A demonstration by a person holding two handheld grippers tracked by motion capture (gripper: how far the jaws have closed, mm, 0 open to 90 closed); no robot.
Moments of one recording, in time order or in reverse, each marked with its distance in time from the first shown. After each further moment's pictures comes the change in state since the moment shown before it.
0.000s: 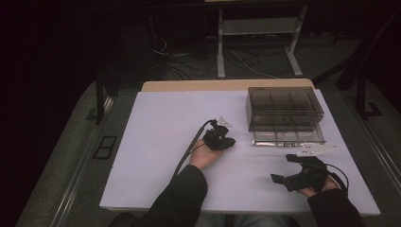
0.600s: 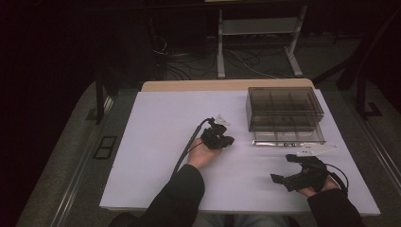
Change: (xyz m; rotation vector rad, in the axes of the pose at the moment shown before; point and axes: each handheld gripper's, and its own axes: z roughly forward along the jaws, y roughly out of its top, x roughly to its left) left arm -0.001 0.004 -0.015 -0.027 -0.006 0.009; right arm 0.000 0.000 0.001 0.001 -0.001 0.000
